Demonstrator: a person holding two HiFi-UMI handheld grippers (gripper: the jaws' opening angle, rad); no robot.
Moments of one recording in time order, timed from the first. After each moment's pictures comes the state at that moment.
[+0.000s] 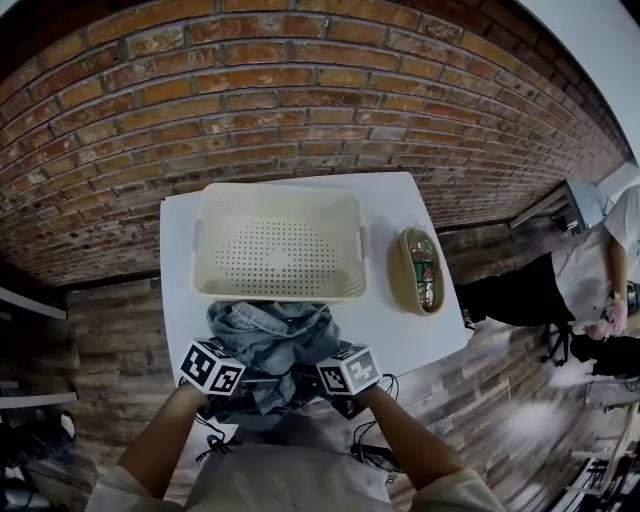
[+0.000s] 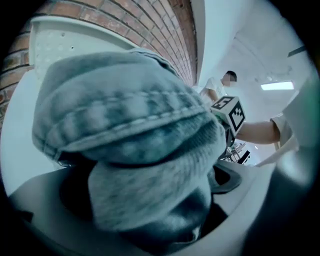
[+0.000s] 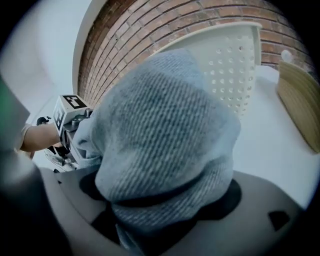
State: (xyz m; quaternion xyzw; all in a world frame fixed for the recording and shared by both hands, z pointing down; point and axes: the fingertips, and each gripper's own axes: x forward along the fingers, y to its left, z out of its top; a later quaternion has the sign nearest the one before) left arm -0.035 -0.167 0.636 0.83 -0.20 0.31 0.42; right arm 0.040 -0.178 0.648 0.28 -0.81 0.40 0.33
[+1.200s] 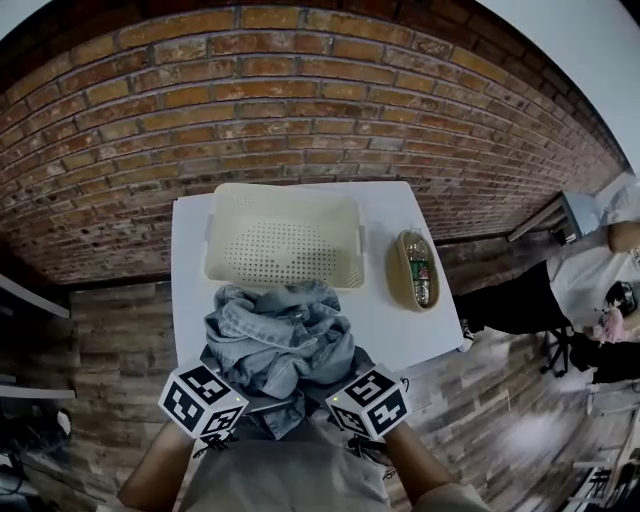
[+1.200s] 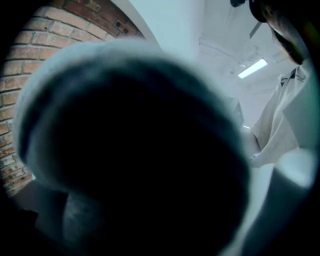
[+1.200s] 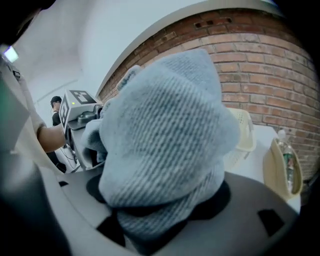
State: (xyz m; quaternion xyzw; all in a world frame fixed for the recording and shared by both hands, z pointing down) left arm -0.014 -0.126 0.483 0.91 -0.23 0.23 0.27; right arm 0.021 -0.135 0.492 0.28 -0.88 0.24 0.29
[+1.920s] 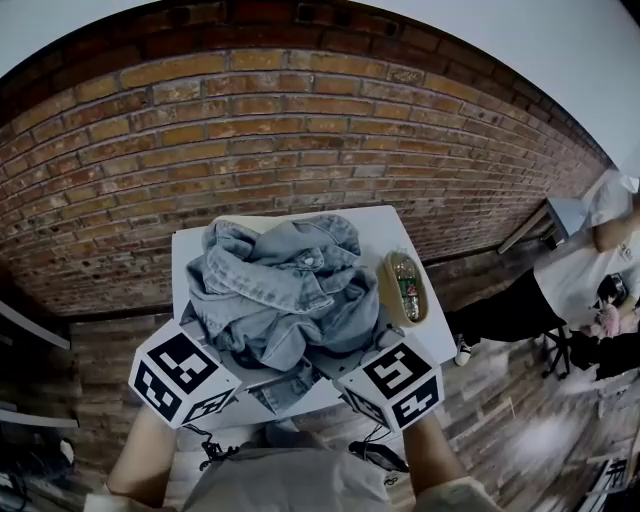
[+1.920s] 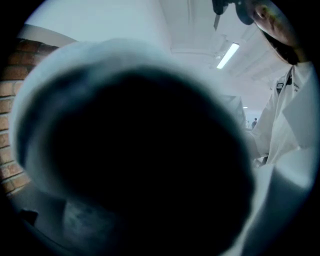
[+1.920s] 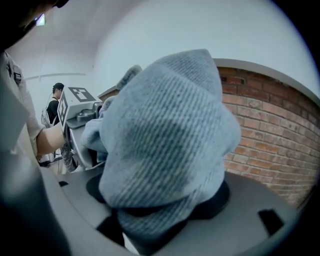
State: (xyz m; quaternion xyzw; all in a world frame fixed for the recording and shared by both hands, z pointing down) left arm -0.016 -0.192 0.333 0.94 -0.25 0.19 0.09; right arm 0.020 -0.201 0.338 0.35 -0.90 0.07 0.24
